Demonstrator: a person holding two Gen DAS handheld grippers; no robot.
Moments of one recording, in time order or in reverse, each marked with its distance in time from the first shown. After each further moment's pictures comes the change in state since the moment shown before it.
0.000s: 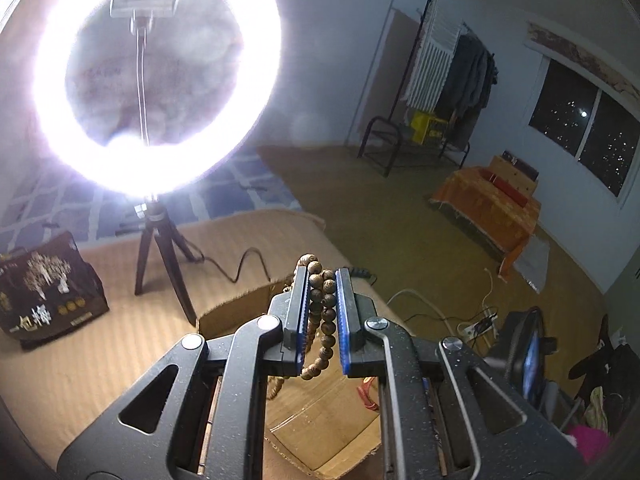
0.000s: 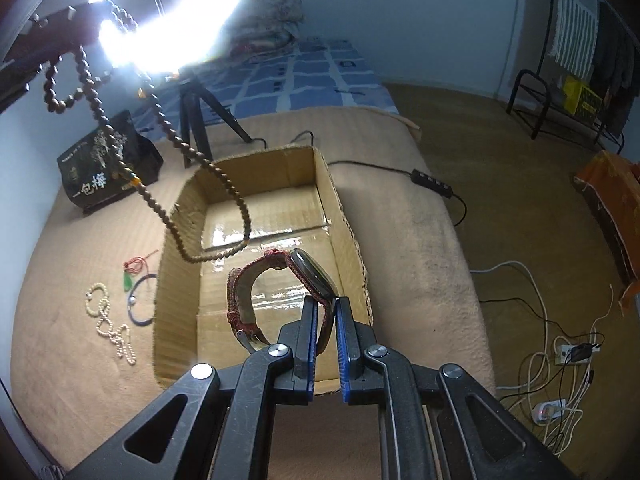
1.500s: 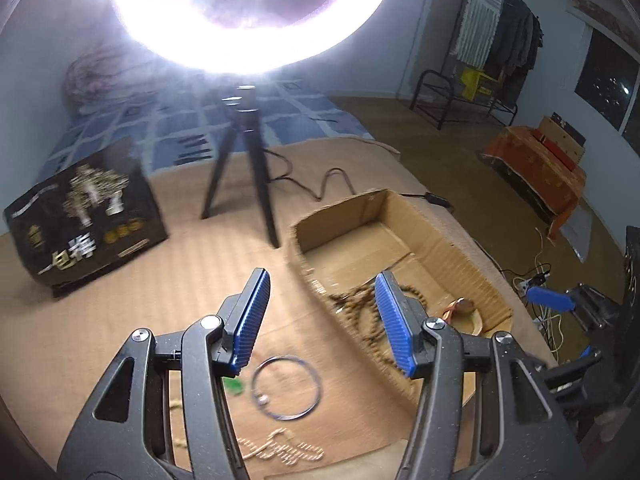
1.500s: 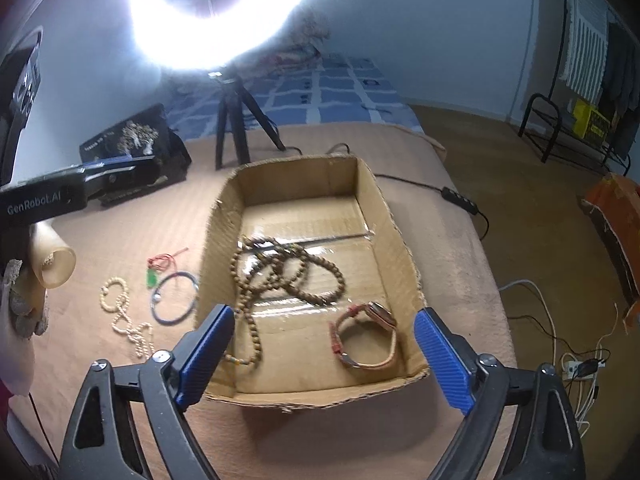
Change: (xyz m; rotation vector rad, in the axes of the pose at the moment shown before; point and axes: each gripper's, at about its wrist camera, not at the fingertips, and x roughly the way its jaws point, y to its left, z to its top) left arm -0.010 0.083 -0.070 -0.023 0.139 0.162; right arm -0.017 0.049 -0.012 -0.063 -0.111 0.026
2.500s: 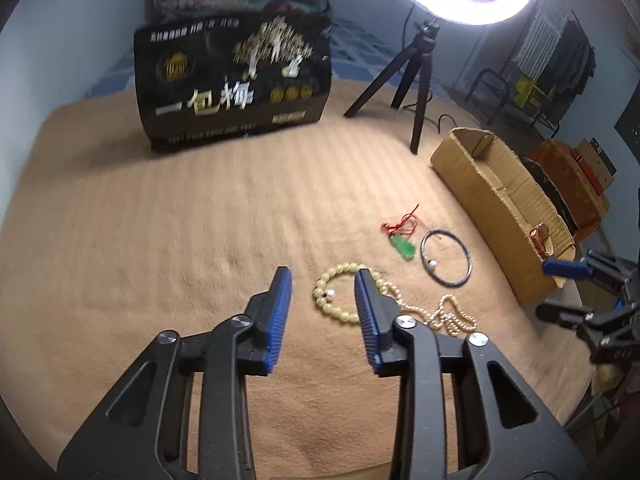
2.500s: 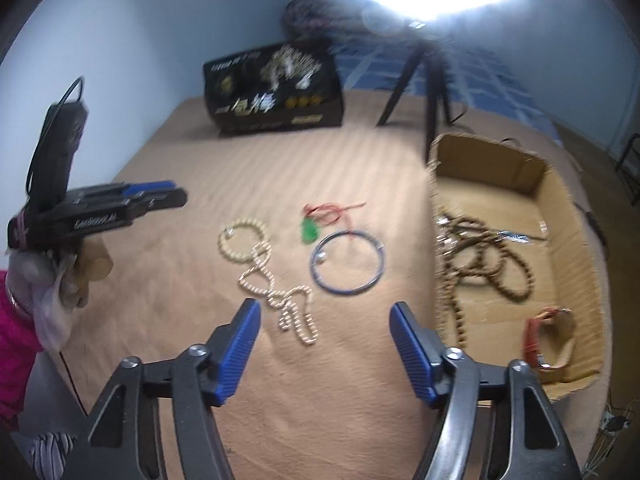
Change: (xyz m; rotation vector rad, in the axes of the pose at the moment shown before) left arm -0.038 0.163 -0.125 -0.190 0.111 0.068; right arm 0.034 0.142 -0.030 -0.243 0.160 0.295
